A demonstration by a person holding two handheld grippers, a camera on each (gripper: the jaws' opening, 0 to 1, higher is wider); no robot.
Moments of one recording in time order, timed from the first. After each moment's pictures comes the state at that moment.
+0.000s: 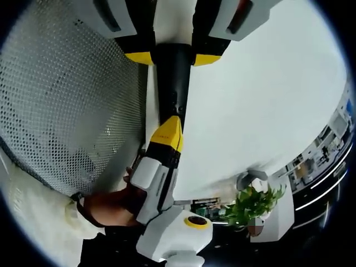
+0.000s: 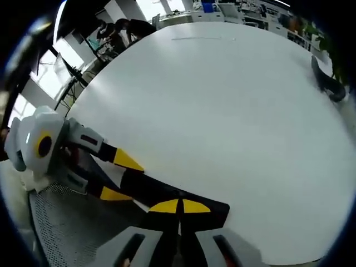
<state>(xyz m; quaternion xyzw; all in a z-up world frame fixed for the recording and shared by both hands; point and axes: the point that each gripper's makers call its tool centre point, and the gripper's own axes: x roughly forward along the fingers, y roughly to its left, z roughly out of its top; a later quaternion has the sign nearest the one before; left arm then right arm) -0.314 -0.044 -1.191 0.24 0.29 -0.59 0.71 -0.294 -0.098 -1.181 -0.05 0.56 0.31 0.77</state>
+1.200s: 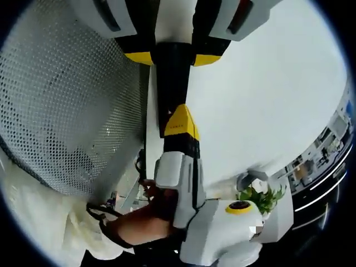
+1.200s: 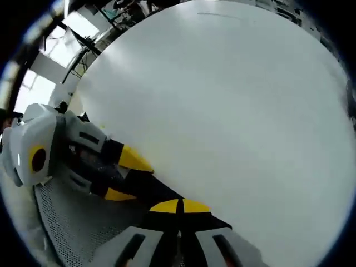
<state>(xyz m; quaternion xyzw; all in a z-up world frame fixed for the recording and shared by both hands) -0.318 -0.047 -1.190 0.24 0.30 -0.59 0.72 -0.292 -0.085 -1.188 -0.10 0.67 0.38 0.63</state>
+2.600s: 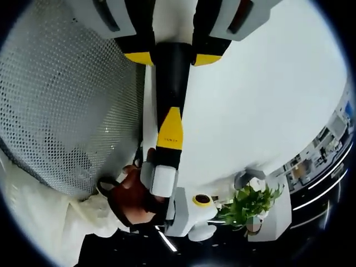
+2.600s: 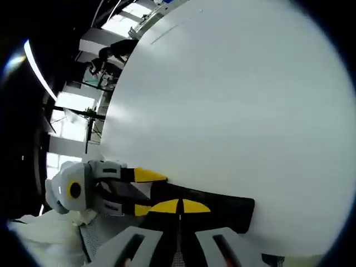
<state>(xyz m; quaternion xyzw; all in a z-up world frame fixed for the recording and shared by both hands) -0.310 -0.046 -1.190 0.23 0.29 -0.58 0.72 -0.296 -0.085 -1.175 0.20 0.62 0.33 0.69</state>
